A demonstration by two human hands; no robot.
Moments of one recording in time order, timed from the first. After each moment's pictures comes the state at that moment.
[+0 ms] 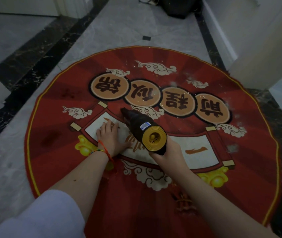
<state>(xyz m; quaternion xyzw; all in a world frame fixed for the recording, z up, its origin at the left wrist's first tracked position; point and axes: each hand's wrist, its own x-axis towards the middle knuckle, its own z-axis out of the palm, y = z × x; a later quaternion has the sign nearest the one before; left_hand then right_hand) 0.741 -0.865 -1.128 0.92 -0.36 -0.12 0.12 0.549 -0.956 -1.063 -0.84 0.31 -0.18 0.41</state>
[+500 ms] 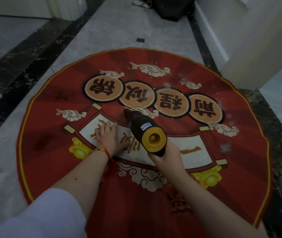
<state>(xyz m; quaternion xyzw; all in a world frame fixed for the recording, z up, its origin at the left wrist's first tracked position) 0.736 -0.880 -1.128 0.91 -0.37 -0.14 0.10 0.539 -0.956 -1.065 -0.82 0.35 -0.20 0.40</state>
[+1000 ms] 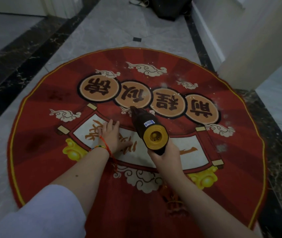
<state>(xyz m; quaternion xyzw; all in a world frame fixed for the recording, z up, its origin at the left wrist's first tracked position) 0.735 -0.901 -1.124 0.90 -0.40 -0.18 0.07 0.538 -0.961 -1.064 -0.78 0.40 -0.24 0.41</state>
